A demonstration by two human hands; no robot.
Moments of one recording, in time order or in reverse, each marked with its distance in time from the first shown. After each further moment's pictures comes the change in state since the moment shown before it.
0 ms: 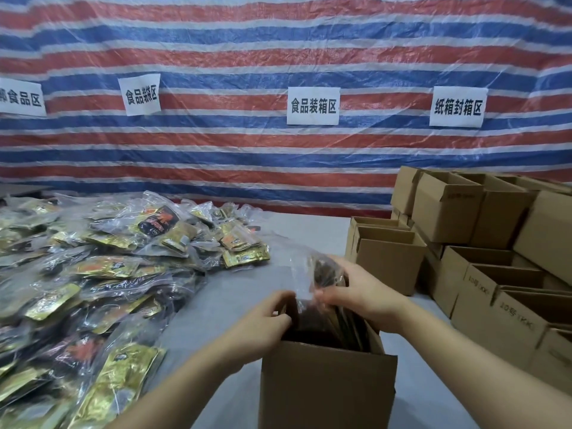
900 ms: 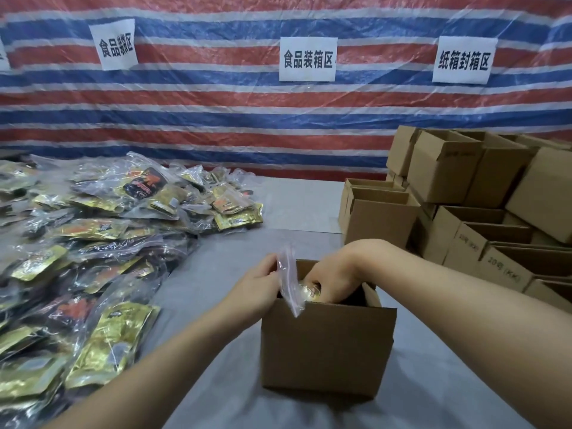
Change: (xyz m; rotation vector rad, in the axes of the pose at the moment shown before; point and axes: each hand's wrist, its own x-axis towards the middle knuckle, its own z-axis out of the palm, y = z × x) left_hand -0.001 -0.009 0.017 -0.228 0.079 0.032; right_hand 0.026 -0.013 0.022 -0.941 -0.684 0.508
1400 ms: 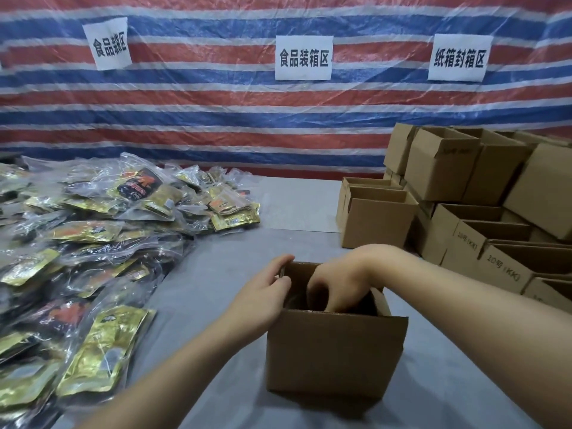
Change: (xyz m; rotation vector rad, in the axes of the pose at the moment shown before) left_hand 0.002 -0.007 0.010 0.219 0.012 0.115; right_hand -0.011 0.003 0.007 0.048 0.026 0.015
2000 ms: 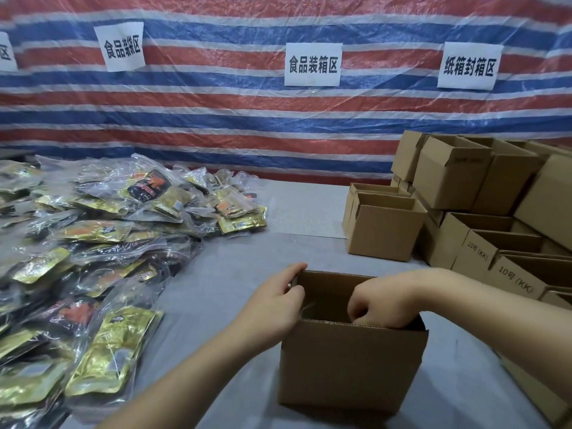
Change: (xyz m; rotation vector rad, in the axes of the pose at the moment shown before) left_hand -0.003 0.002 0.003 0.019 -0.012 0.014; right_hand -0.020 0.032 0.024 -0.017 0.021 0.021
